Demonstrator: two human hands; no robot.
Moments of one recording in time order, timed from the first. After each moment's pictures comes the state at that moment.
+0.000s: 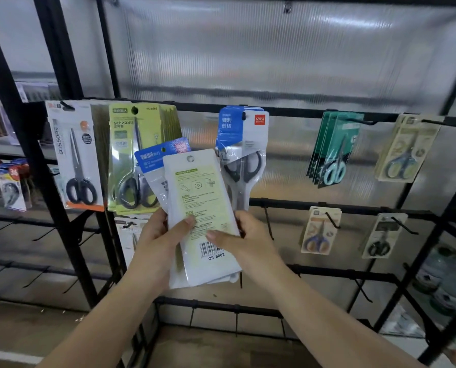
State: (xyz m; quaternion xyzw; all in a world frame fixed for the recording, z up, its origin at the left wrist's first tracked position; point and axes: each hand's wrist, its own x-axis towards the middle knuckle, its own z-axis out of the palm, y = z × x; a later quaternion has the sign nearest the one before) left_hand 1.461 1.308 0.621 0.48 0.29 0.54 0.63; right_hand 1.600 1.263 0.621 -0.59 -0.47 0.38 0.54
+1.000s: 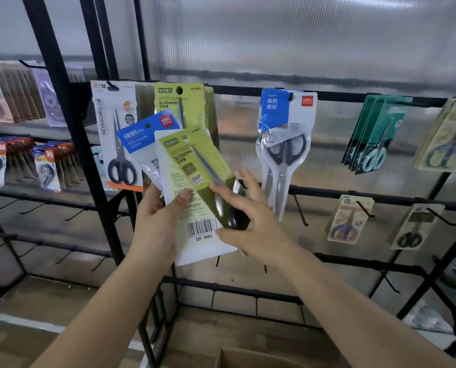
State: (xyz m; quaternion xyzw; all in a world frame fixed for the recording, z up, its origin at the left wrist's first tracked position) left_hand 1.400 1.324 0.624 0.47 0.30 0.60 0.58; right_hand 1.548 1.273 0.628 -0.56 -0.69 0.19 0.41
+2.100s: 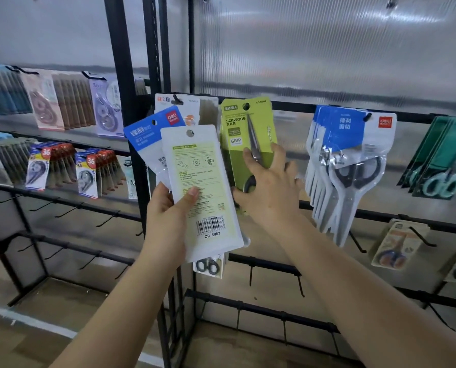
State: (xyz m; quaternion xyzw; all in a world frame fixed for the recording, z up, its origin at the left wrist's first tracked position) left_hand 1.328 1.387 0.629 0.45 0.31 0.63 0.55; right_hand 1.479 1.375 0.667 -0.74 -0.61 -0.13 0.26
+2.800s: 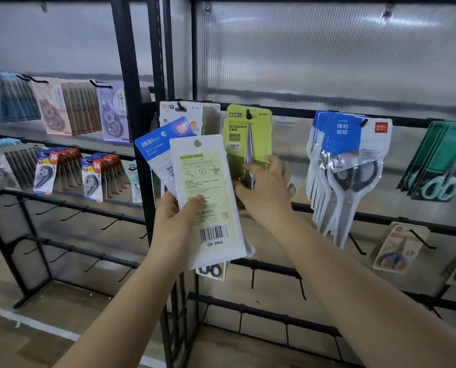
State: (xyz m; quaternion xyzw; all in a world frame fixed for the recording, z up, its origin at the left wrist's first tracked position) left_hand 1.327 1.380 0.628 0.45 0.34 0.61 0.56; right_hand 1.471 1.378 0.671 -0.72 -0.60 -0.02 0.35
